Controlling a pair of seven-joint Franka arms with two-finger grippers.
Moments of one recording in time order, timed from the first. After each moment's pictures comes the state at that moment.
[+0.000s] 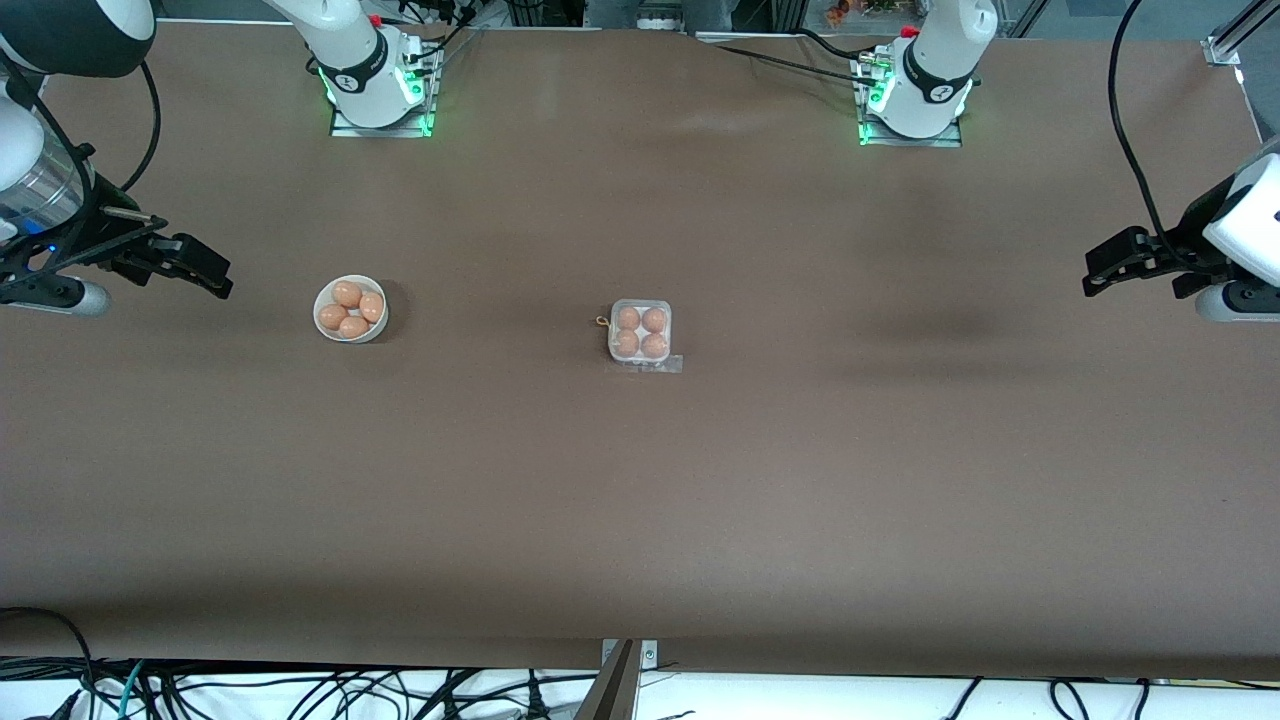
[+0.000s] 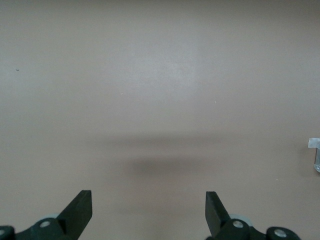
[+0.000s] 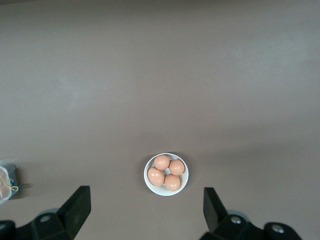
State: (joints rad) left arm -0.06 0.10 0.05 -1.51 0.01 1.59 -0.03; right arm 0.15 0.05 -0.07 -1.64 -0.01 1.73 0.23
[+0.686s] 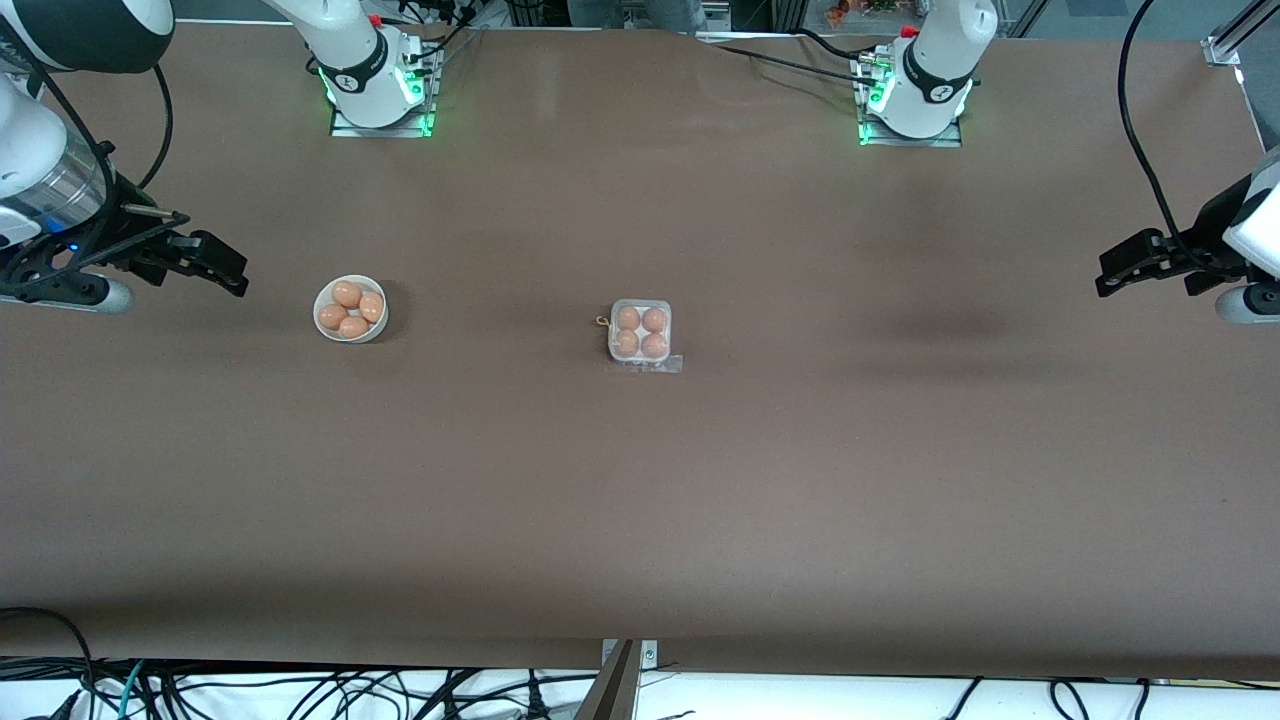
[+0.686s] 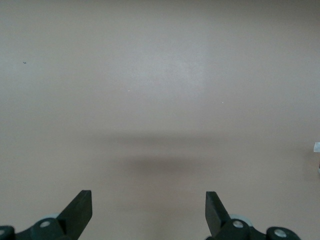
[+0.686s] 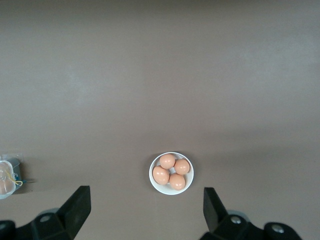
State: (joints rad) left arm -0.06 0.10 0.08 -1.52 0.01 1.59 -0.03; right arm 0.18 0.05 -0.07 -1.64 -0.01 1.73 0.23
